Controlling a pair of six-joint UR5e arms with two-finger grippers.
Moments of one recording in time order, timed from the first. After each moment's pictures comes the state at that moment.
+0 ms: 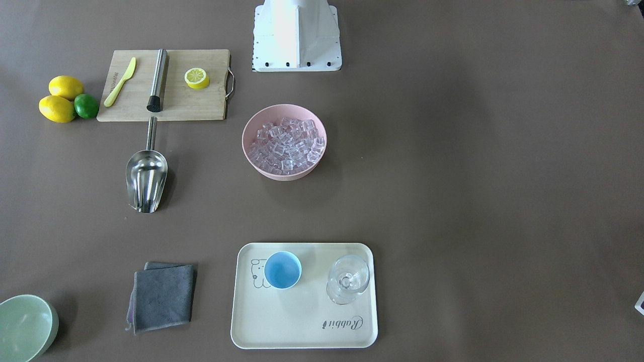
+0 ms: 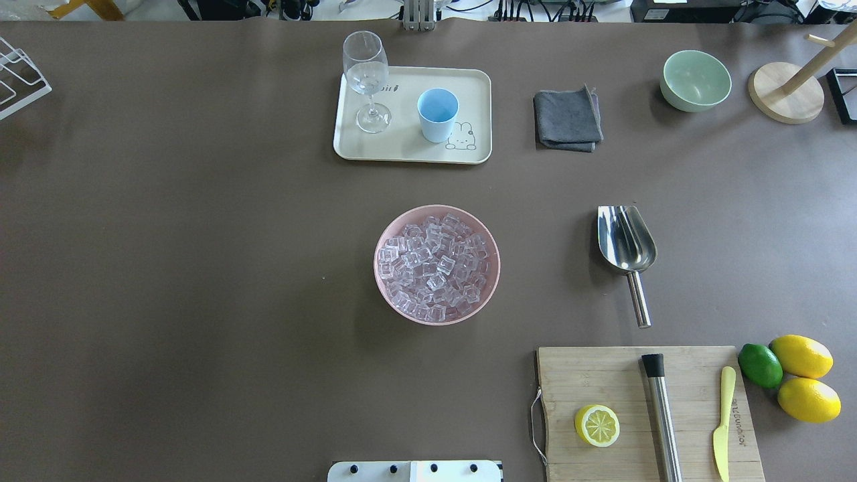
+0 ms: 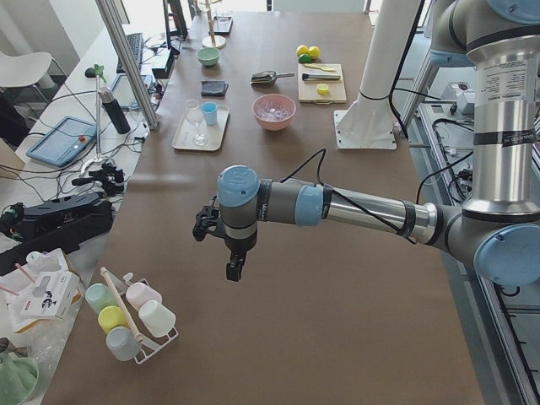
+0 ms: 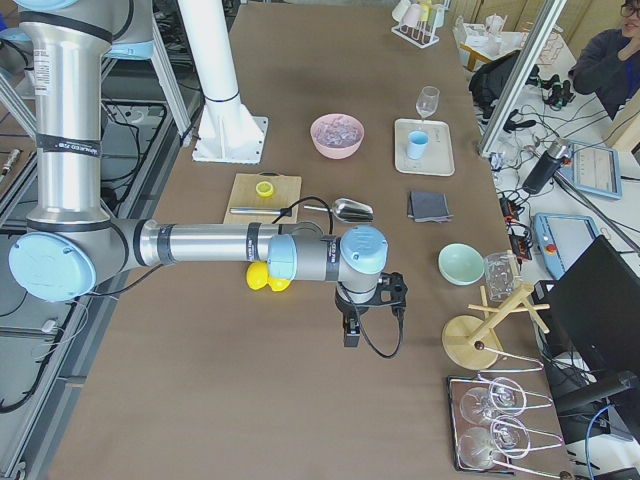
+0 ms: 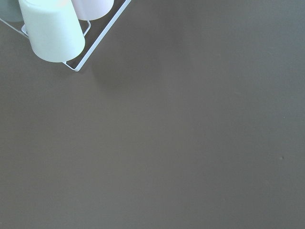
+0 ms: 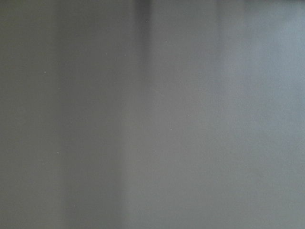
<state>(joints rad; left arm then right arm) -1.57 -1.49 -1.83 -1.49 -2.32 0.13 1.55 -1.64 1.69 -1.62 2.32 -0.02</state>
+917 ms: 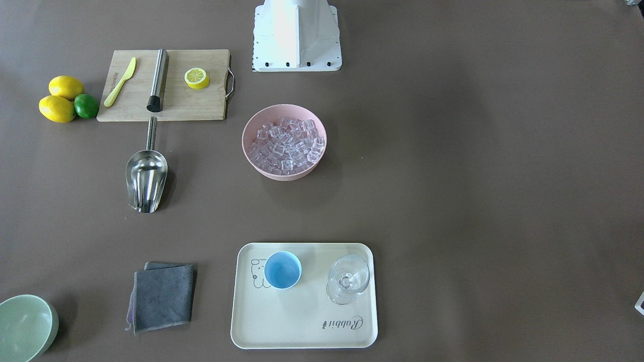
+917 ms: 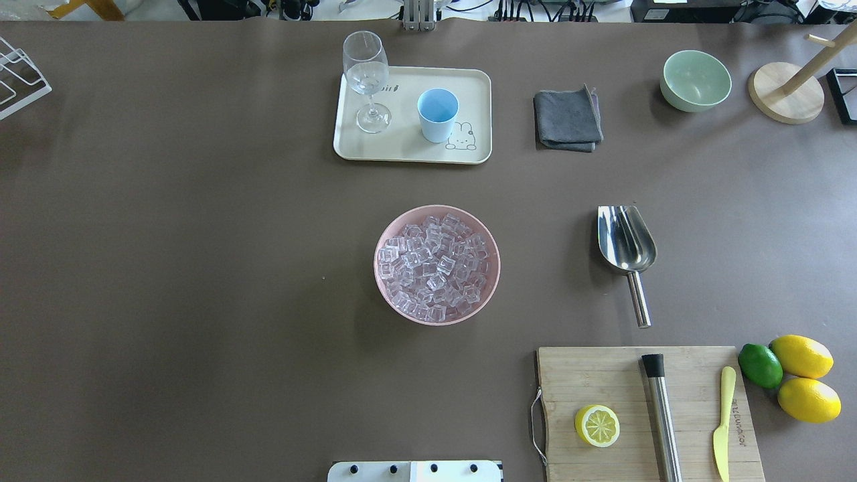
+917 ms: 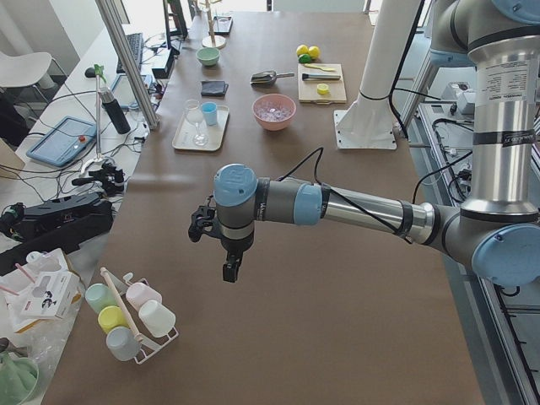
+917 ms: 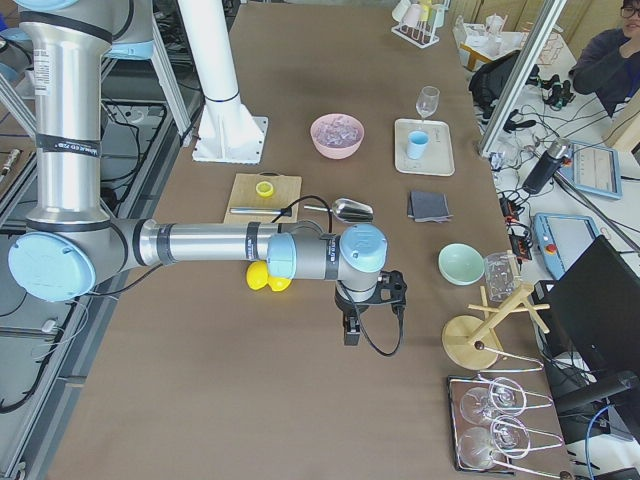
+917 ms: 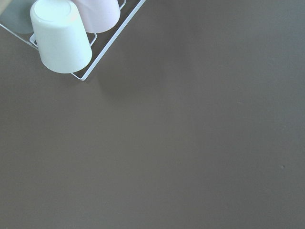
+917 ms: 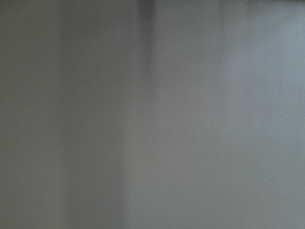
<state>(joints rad) -1.60 -1.51 -1.82 -1.47 -2.32 0.13 1.55 -1.64 1.70 -1.62 2.33 -0.02</state>
